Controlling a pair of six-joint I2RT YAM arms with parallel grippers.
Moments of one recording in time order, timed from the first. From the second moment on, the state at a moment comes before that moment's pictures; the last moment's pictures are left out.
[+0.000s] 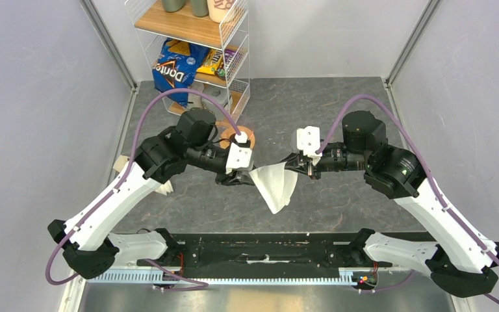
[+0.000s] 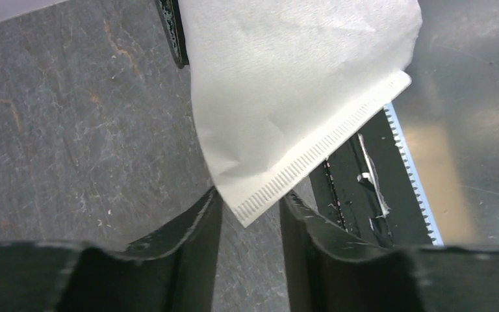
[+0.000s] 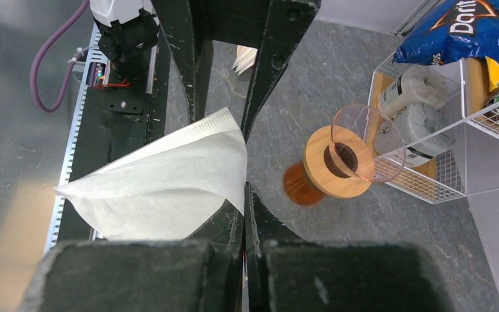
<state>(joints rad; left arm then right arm) -0.79 1.17 1.43 -0.89 0.79 0.69 0.78 1.03 1.41 -0.73 -0.63 -0.50</state>
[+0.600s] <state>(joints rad) -0.81 1.17 1.40 -0.89 0.75 0.71 0.78 1.02 1.41 -0.73 -0.63 -0.50</state>
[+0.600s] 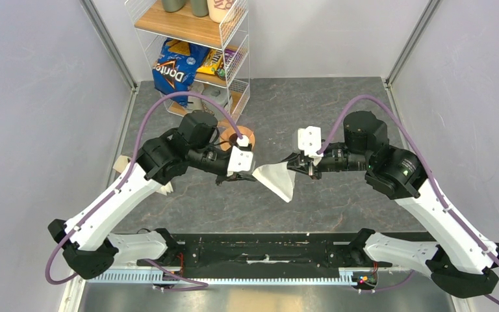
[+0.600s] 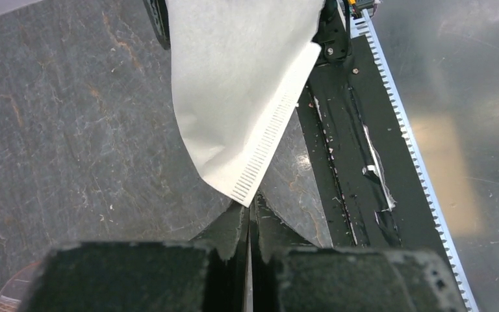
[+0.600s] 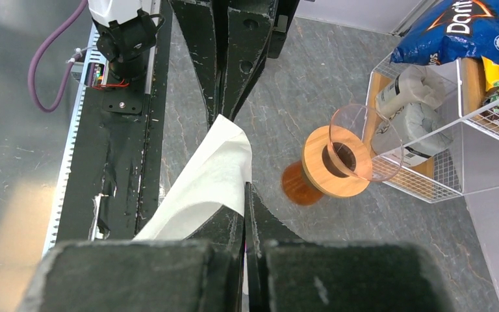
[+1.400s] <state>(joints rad) -0.58 0.99 1.03 -0.11 1.02 -0.48 0.78 0.97 1.41 -0.73 -0.57 -0.51</state>
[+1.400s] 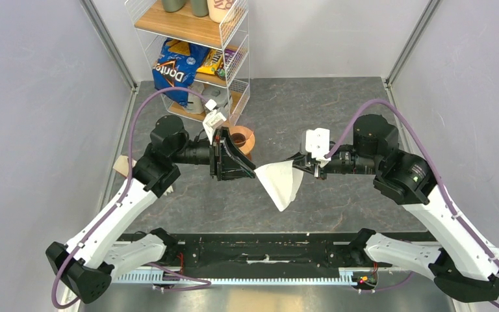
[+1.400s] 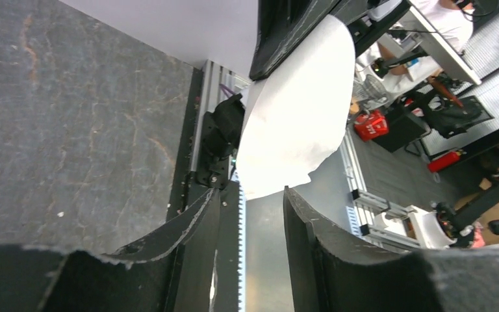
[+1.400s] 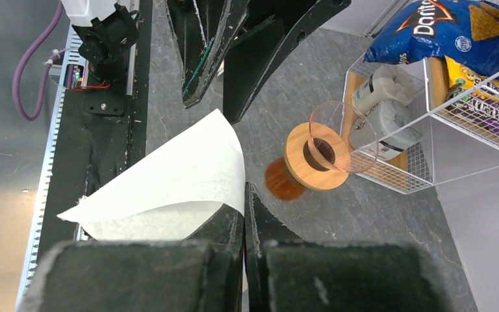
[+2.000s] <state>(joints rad) -0.59 1.04 0.99 0.08 1.03 -0.66 0.78 0.97 1.40 -0.73 -0.57 -0.51</state>
